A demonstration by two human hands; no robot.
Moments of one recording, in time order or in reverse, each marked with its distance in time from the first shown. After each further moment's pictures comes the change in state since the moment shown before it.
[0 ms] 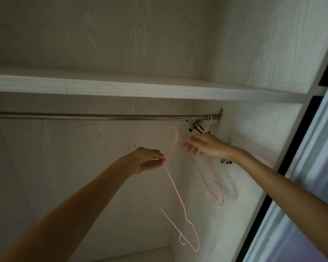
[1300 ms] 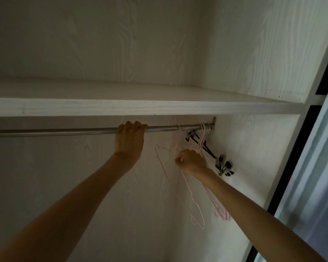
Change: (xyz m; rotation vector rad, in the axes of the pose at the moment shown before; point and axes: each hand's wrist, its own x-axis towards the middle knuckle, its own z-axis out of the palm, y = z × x) left_hand 0.049 0.047 -0.004 1.639 0.796 0.933; right_hand 0.061 0.046 0.043 -0.411 0.273 0.185
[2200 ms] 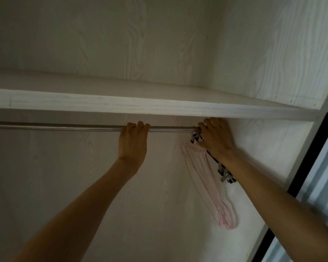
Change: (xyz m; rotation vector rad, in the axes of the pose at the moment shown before) left_hand -0.005 0.014 0.011 0.050 0.096 -0.080; right_hand 0.056 0.056 -0.062 -0.758 0.426 -0.316
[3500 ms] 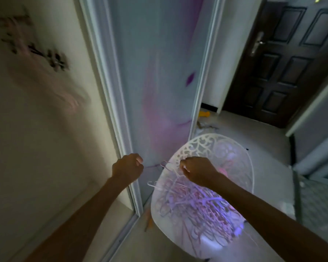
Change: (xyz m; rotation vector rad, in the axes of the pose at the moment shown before) left_hand -0.363 0.225 -0.076 -0.659 -1.056 0.380; right_hand -0.580 -0.054 -0.124 0.309 -0.752 0.554
